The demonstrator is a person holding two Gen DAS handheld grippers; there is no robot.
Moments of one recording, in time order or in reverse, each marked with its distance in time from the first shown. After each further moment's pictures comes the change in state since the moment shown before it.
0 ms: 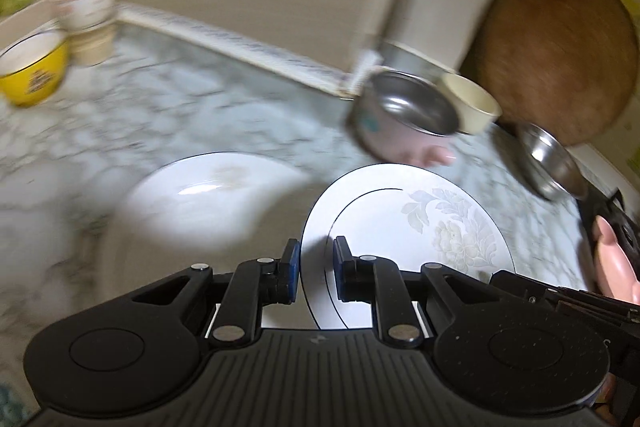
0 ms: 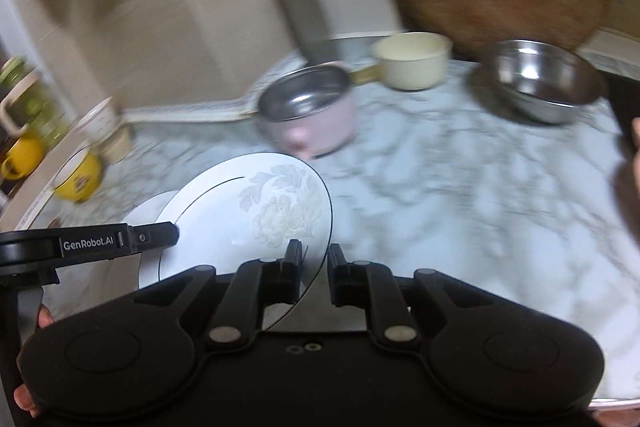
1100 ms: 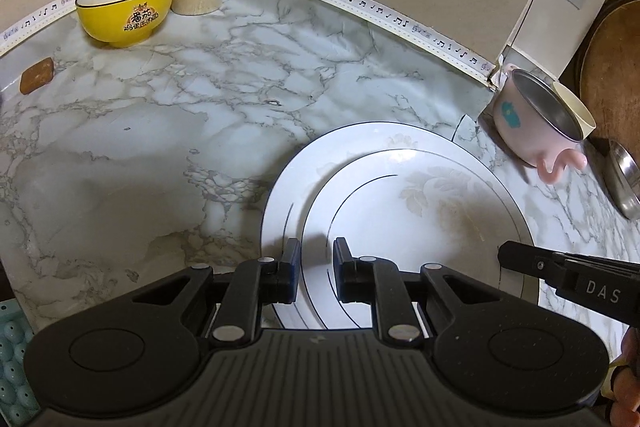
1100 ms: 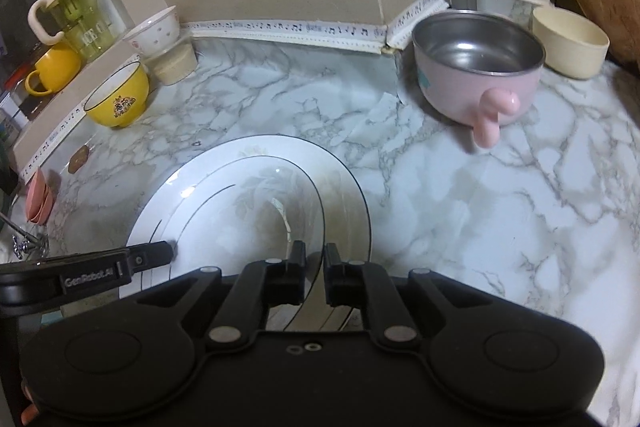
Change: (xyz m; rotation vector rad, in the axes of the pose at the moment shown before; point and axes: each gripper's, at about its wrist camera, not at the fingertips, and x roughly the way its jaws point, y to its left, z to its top) left arm 0.018 0.095 -0.017 -0.107 0.040 0.144; right arm 0.094 0.088 0.004 -0.140 0.172 0.088
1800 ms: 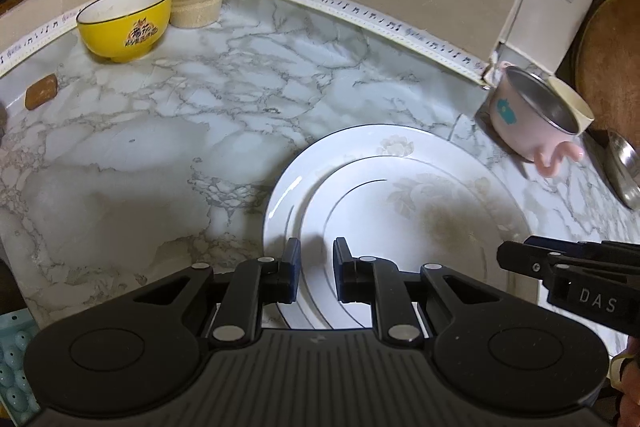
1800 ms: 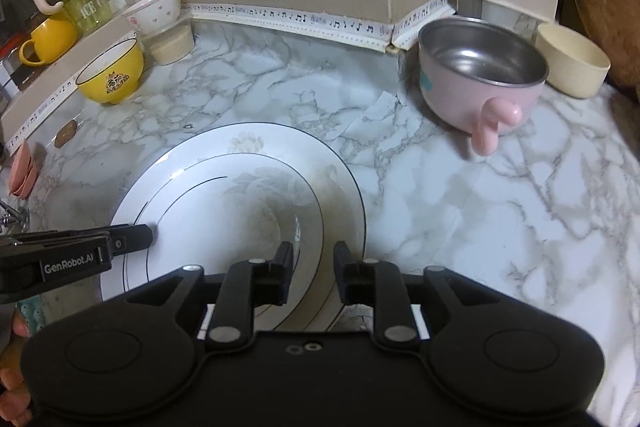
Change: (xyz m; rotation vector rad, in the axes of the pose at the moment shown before) left arm -0.010 -0.006 -0.004 0.046 -0.028 0.005; right arm -0.005 0.013 -0.003 -0.101 0.000 -0.069
